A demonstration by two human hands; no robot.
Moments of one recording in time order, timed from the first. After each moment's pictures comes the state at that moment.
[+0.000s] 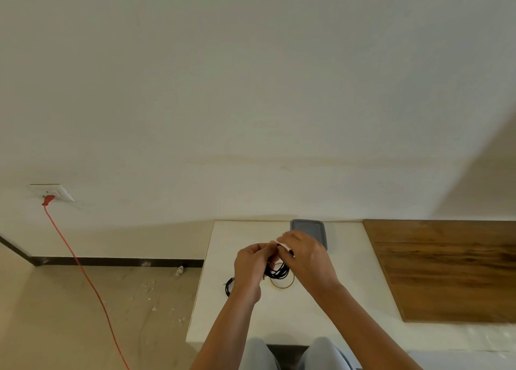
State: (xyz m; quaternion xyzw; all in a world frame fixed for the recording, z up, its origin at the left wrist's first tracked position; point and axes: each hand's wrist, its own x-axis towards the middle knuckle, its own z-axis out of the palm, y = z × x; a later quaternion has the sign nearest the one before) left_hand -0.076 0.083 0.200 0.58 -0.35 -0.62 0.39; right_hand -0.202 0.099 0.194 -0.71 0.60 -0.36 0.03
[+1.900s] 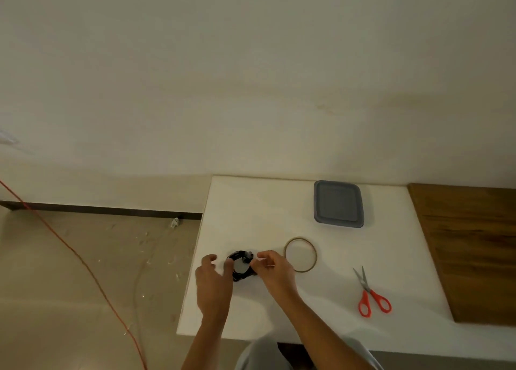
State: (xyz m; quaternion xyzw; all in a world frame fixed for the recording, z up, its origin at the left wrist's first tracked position) left_hand 0.004 0.021 -0.021 0.80 -0.41 -0.37 0.23; right_hand -0.127 0.026 -0.034 -0.37 0.71 -0.34 0.49
